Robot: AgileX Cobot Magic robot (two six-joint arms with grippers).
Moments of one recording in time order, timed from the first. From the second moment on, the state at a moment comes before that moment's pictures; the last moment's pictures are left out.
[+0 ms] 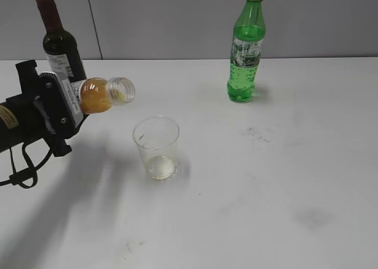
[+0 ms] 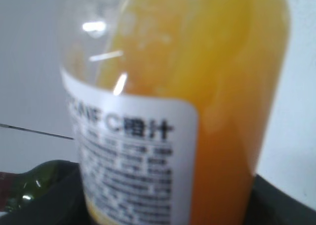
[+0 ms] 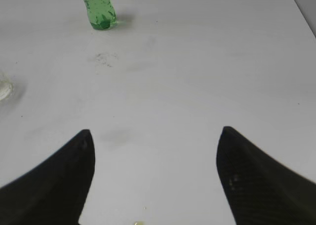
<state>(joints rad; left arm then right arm) -0.29 1.76 -0.52 0.17 -0.84 1.11 0.05 -0.01 -0.50 0.07 1.04 -0.06</state>
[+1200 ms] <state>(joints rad) -0.31 1.78 -0.52 0.11 -0.84 1.18 0.05 -0.01 -0.50 0.07 1.04 -0.06</state>
